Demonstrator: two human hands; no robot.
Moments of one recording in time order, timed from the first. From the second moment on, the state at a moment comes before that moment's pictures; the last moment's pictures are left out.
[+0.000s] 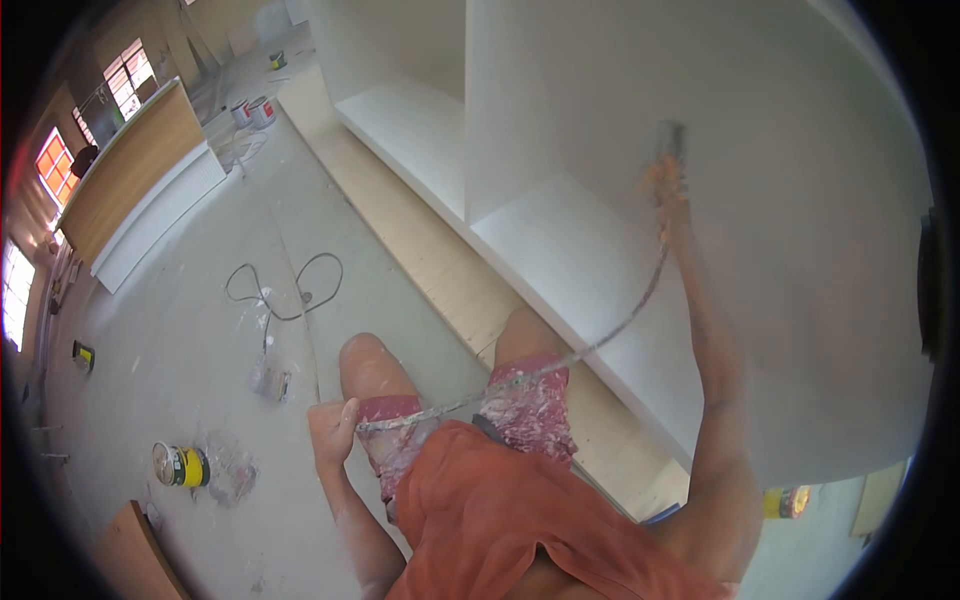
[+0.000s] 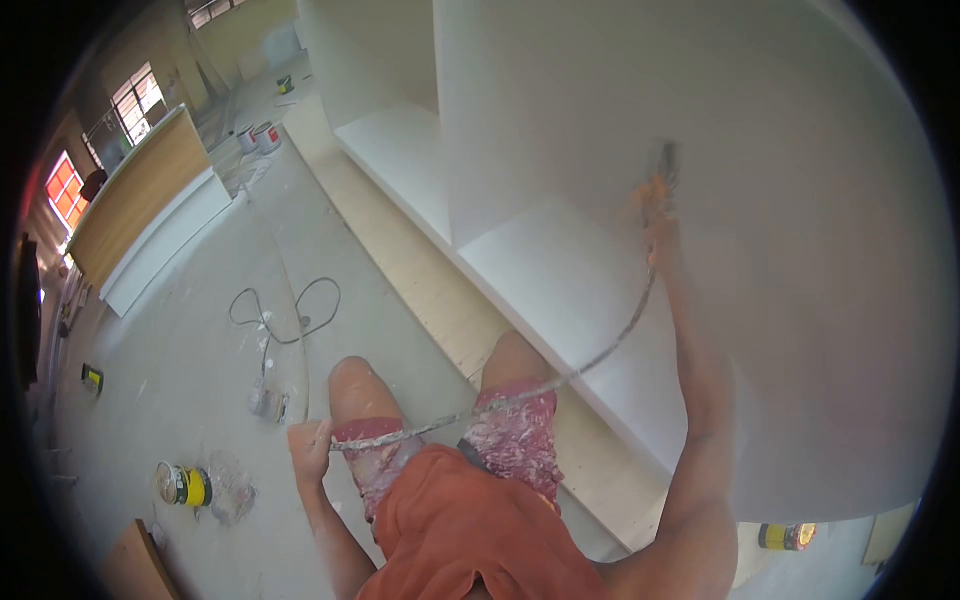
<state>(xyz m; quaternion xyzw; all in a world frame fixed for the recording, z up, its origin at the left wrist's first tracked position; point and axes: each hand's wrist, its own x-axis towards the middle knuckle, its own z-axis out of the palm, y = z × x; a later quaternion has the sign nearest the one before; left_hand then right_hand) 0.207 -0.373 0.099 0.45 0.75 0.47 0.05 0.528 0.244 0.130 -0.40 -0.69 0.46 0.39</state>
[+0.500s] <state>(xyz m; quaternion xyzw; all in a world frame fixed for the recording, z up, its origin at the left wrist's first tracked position) 0.141 -0.404 0.071 0.38 0.85 0.34 0.11 0.565 0.045 0.188 -0.36 -0.53 0.51 0.58</state>
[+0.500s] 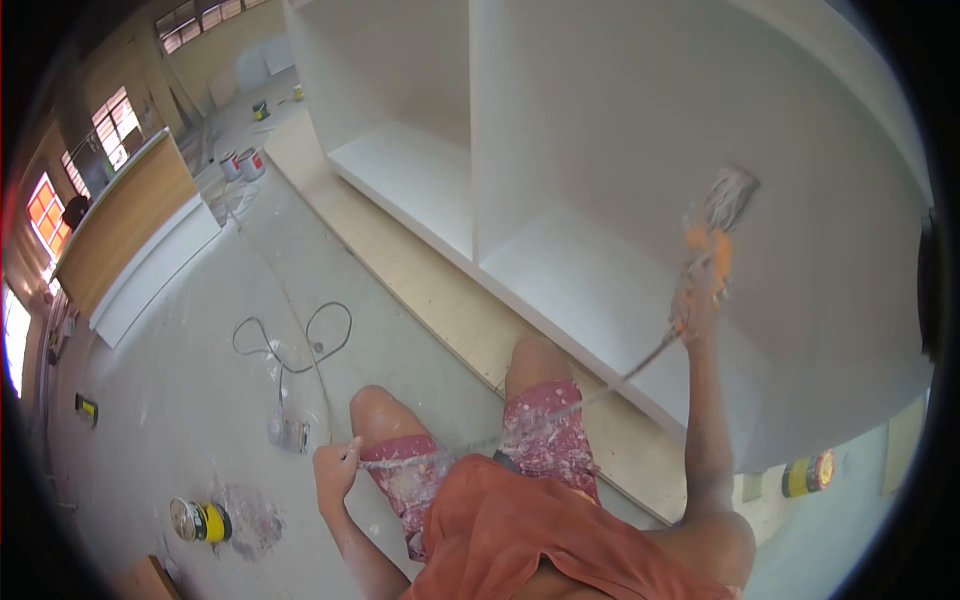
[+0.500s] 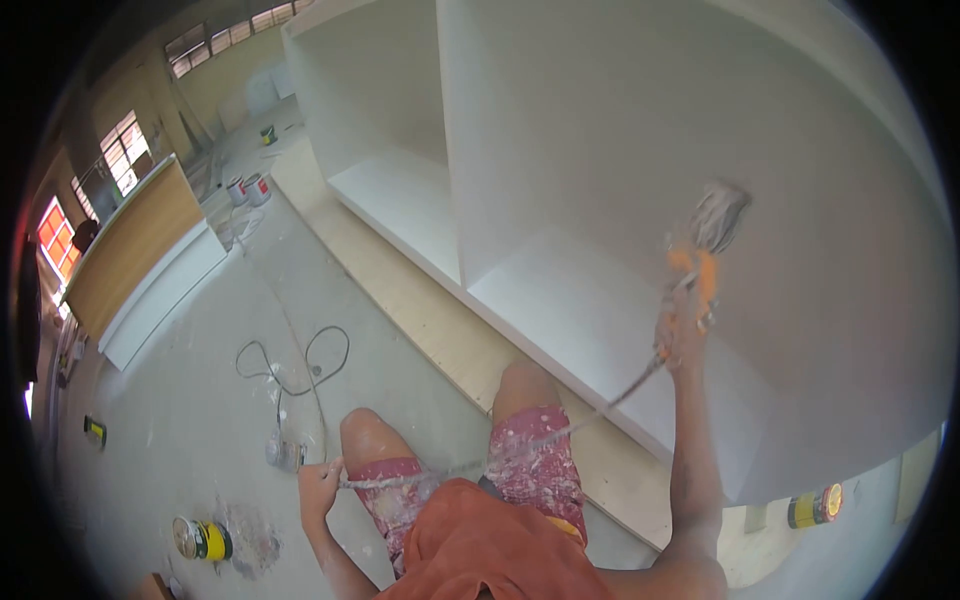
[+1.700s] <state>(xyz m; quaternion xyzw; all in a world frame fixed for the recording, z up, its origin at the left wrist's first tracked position) 0.049 -0.108 -0.007 0.32 0.52 0.39 0.69 0.545 -0.065 0.173 -0.61 -0.47 0.36 0.52</state>
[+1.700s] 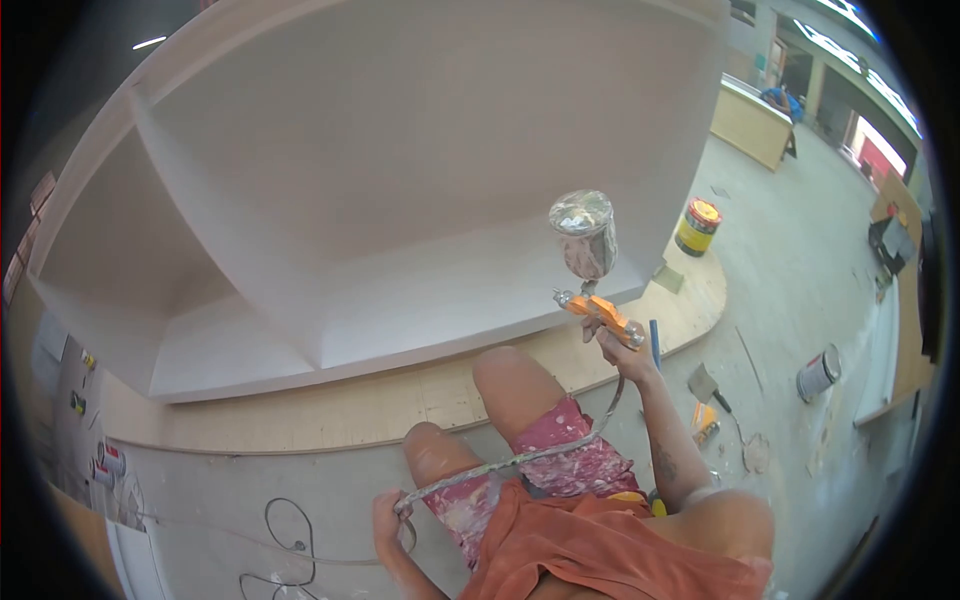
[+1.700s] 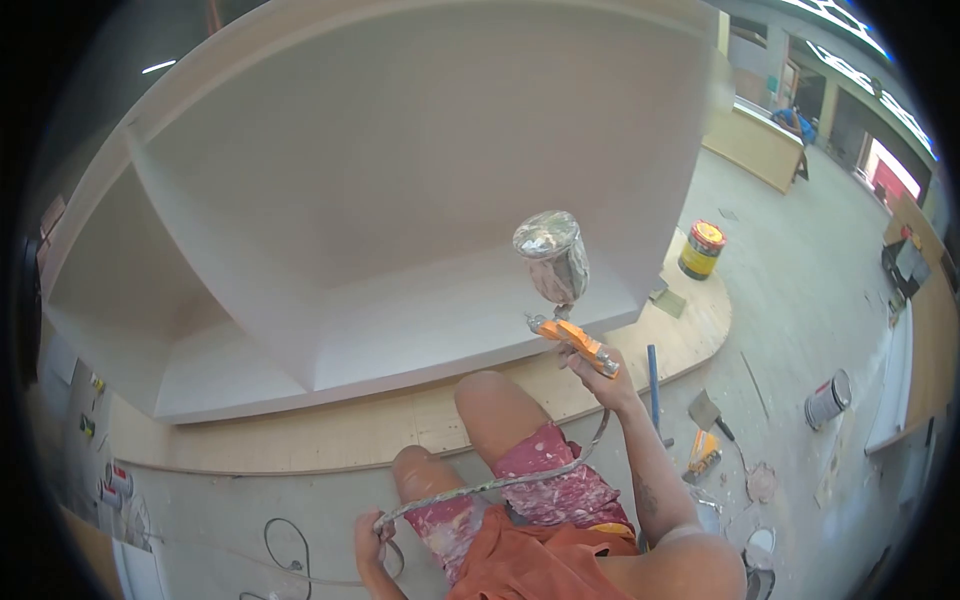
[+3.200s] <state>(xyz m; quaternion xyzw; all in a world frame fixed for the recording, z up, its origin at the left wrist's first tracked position) 0.121 -0.048 -0.021 0.77 0.43 -0.21 0.42 0.633 0.062 0.197 -0.63 -0.42 0.23 0.60</state>
